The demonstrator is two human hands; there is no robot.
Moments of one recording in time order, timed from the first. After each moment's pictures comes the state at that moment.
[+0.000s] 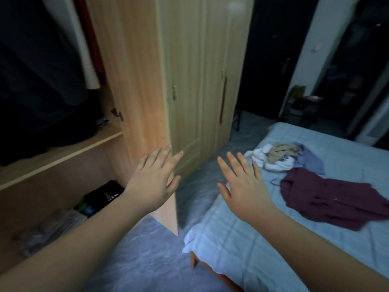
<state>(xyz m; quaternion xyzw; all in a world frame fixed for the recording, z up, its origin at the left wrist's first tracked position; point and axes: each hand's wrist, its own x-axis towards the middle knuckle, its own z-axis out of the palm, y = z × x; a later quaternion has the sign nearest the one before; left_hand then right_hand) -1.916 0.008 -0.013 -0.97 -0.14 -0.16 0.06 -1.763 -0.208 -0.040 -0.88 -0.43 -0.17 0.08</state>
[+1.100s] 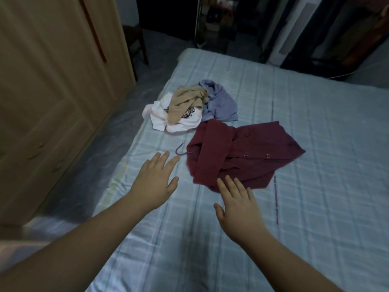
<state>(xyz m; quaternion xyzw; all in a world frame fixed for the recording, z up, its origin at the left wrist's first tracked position) -1.352 -0.204 -0.265 -0.99 0.04 0.02 -0.12 -1.365 -0.465 -0.256 -0.98 -0.18 0.09 0.04</state>
